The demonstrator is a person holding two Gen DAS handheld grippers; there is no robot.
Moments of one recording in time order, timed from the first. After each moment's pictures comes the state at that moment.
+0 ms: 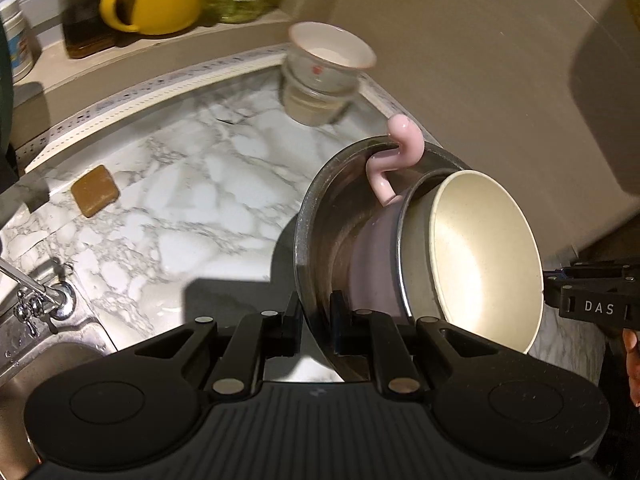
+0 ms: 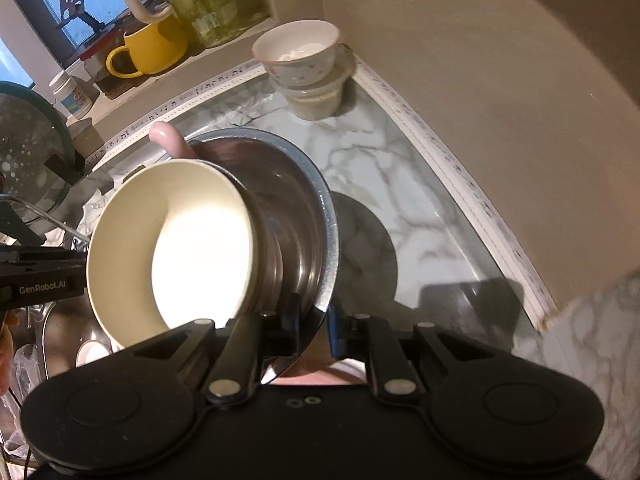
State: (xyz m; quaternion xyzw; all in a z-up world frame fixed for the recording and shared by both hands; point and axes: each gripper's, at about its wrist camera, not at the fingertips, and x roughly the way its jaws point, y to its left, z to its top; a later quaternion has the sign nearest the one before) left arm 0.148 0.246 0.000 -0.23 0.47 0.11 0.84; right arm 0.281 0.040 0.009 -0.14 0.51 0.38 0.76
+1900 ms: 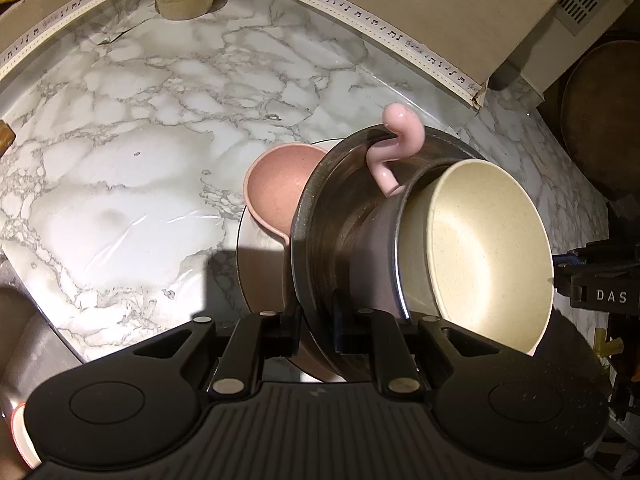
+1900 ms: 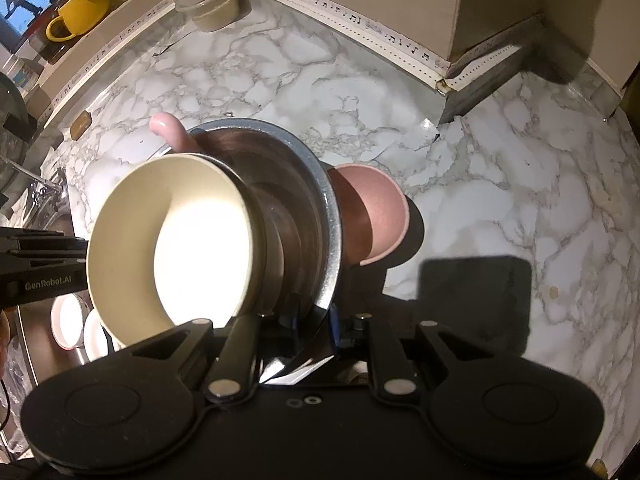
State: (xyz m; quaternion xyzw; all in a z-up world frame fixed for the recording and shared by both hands) left arm 0.137 0.120 -0.060 -0.14 0.56 0.01 0.82; right arm 0.211 -0.082 -0.053 -0.09 0.57 0.29 0.76
